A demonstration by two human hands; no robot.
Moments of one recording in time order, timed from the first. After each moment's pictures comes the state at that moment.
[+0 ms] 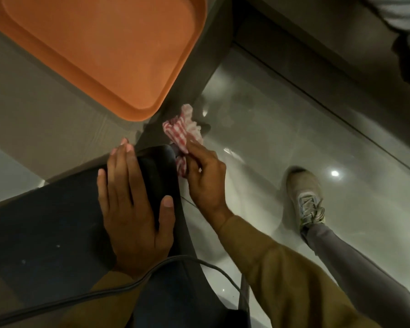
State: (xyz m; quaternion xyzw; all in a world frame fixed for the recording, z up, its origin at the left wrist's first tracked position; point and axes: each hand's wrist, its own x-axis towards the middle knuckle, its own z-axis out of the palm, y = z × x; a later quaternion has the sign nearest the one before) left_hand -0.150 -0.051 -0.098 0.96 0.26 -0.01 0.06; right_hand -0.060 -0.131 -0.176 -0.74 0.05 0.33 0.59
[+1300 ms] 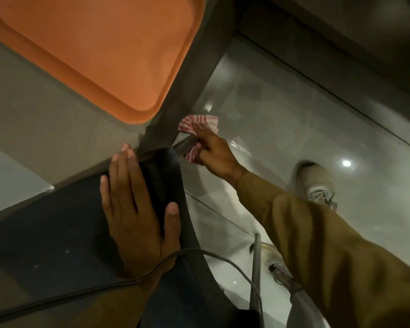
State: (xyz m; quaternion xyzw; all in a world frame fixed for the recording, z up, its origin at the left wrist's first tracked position) left_hand -0.143 -0.056 -0.090 0.96 0.27 -0.04 0.06; right_hand 0.001 -0.127 -0.219 -0.68 -0.06 0.51 0.53
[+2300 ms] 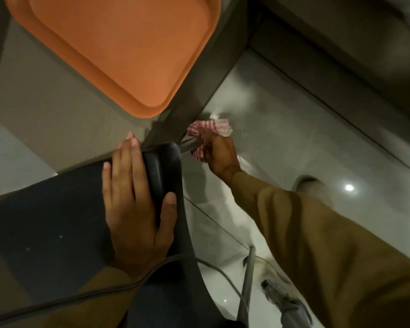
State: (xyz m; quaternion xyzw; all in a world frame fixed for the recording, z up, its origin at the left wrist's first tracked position) left_hand -0.144 -0.055 -0.088 0.96 0.27 -0.05 0.07; right_hand -0.016 -0.119 -0.268 -0.74 -0.03 0.39 0.55
